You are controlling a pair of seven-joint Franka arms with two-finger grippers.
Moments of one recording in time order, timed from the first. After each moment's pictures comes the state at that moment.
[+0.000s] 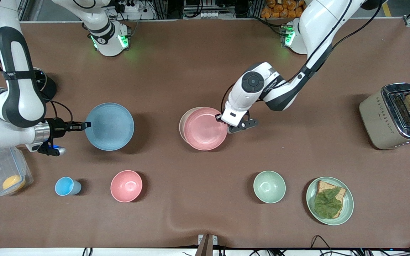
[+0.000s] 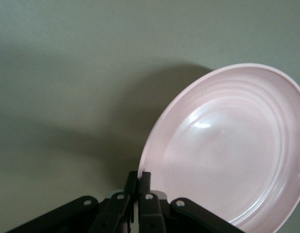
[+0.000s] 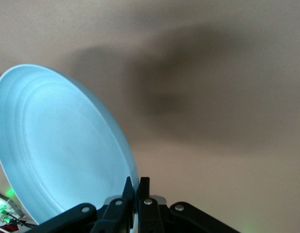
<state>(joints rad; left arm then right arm) -0.14 0.59 -0.63 -1.88 0.26 2.46 -1.20 -0.05 0.43 -0.06 -1.75 0.38 1.66 -0.12</state>
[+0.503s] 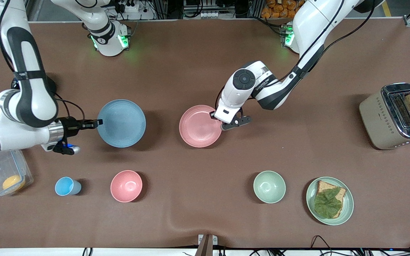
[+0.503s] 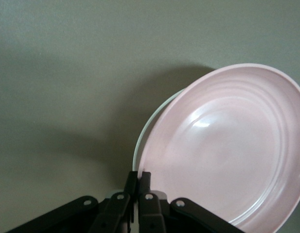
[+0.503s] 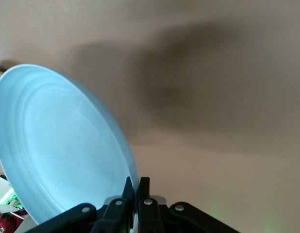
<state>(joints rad) -0.17 0.61 -0.62 -1.88 0.30 2.46 -1.25 0.03 0.43 -0.05 -1.75 0.43 1.64 -0.06</state>
